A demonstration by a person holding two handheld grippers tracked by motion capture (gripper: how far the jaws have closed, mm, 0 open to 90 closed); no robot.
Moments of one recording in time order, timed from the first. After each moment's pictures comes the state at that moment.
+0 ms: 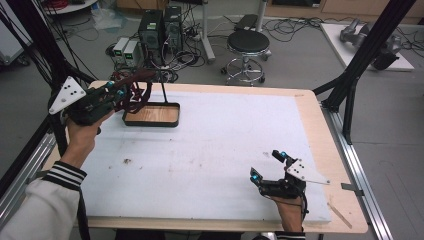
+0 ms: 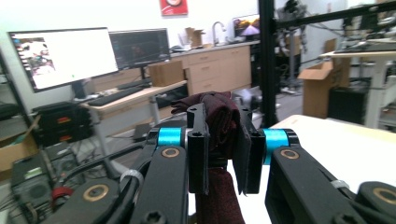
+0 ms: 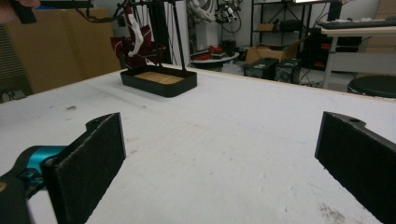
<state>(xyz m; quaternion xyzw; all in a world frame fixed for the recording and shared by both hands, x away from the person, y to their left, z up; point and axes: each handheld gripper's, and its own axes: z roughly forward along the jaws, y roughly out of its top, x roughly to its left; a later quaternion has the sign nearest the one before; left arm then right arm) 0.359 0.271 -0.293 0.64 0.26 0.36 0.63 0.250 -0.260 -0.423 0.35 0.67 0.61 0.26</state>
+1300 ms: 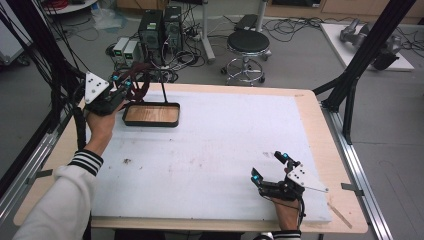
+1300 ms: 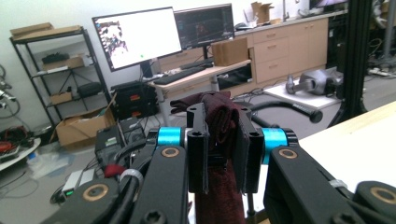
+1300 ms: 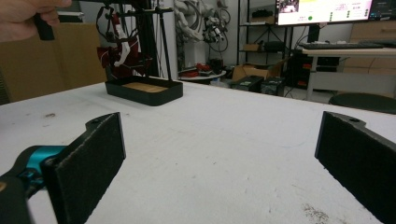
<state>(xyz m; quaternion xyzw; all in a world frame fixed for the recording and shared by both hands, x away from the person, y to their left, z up) 0.403 0.250 -0.319 0.62 0.35 0.45 0.54 0.250 -0.262 -0.443 0.35 0.64 0.62 0.29</state>
